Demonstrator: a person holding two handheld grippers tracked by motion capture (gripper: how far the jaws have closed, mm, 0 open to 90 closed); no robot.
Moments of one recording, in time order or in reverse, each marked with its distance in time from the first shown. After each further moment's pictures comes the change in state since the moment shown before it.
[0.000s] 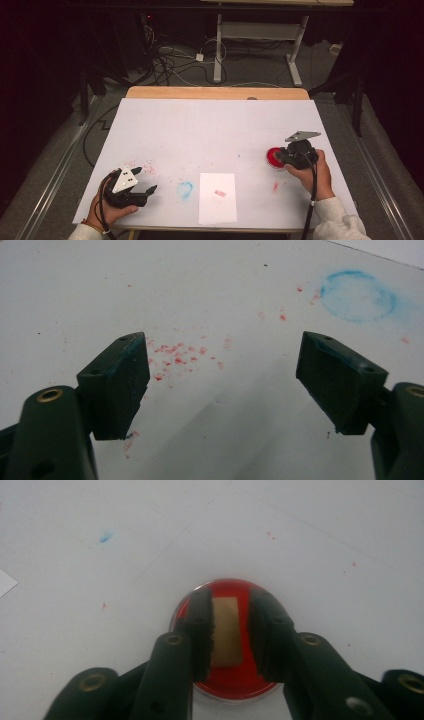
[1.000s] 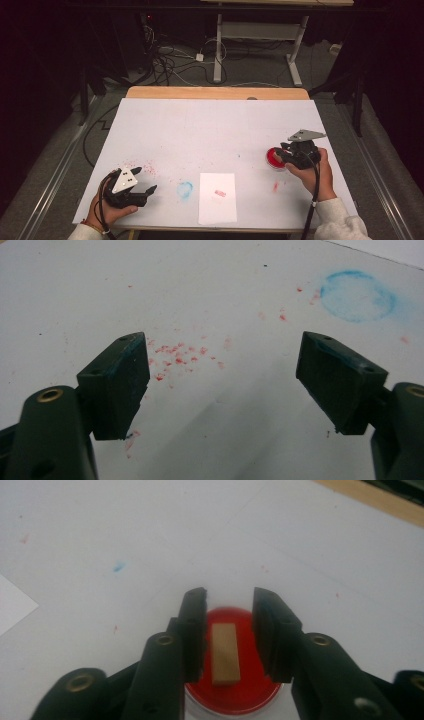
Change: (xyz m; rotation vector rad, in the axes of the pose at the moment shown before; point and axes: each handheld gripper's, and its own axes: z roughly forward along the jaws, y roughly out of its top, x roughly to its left) left arm 0.000 0.000 0.000 -0.001 0.001 0.003; right arm 0.004 0.004 -0.015 -0.116 -0.013 -0.029
